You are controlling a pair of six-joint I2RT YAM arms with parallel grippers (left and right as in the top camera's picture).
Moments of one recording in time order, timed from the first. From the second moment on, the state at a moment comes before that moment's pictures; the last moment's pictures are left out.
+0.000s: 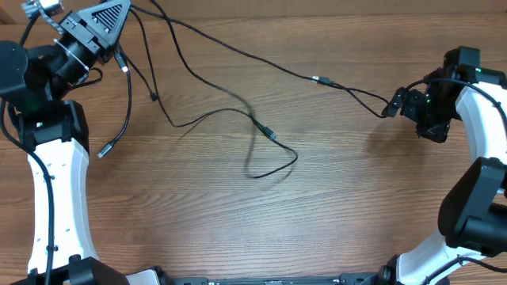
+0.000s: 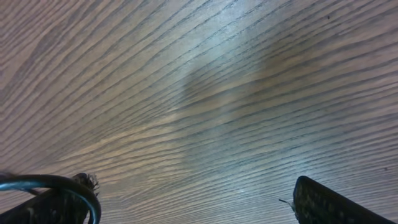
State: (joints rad) left arm 0.31 1.46 1.28 0.41 0.98 -1.26; right arm -0.27 1.86 1.49 -1.07 -0.20 0.21
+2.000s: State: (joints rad) left arm -0.25 1.46 1.28 -0.79 -0.18 -0.36; right arm -0.16 1.87 1.49 -1.06 -0.58 0.07
